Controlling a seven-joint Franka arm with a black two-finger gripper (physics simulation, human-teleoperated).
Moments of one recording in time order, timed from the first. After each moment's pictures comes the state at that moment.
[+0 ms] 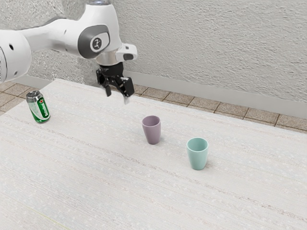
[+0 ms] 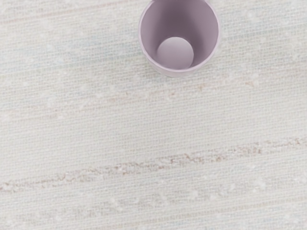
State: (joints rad) arm 0.04 0.26 -0.11 -1.55 0.06 1.82 0.08
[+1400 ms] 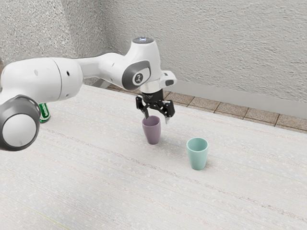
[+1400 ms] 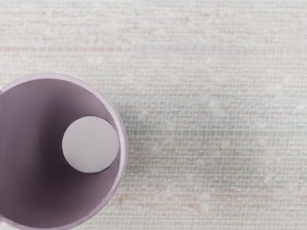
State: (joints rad) arm 0.03 0.65 -0.26 -1.31 0.18 2.00 -0.26
